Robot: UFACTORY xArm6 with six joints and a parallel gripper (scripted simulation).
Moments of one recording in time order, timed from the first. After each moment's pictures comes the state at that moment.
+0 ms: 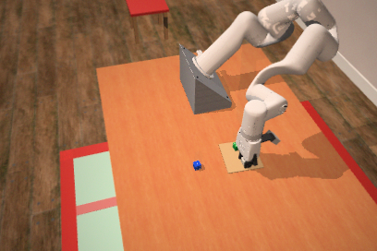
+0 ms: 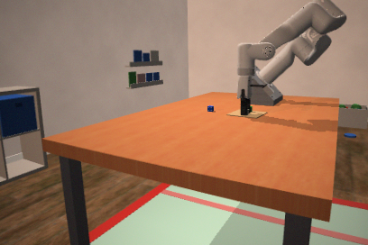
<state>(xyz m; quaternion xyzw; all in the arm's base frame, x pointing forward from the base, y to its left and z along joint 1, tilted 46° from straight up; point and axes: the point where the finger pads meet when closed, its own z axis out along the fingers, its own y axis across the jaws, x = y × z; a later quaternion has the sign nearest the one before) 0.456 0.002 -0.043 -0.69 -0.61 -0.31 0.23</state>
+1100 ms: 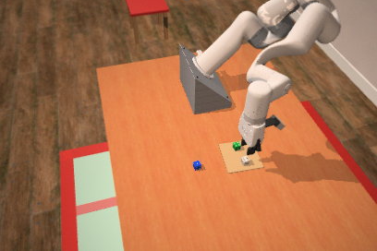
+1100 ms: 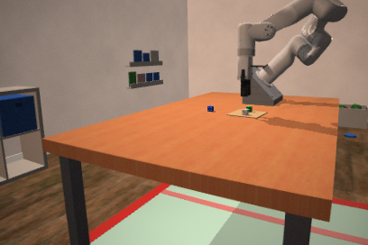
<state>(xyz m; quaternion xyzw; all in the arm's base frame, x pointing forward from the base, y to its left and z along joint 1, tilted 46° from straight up) 0.444 -0.056 0.014 -0.69 -0.61 -0.31 0.23</state>
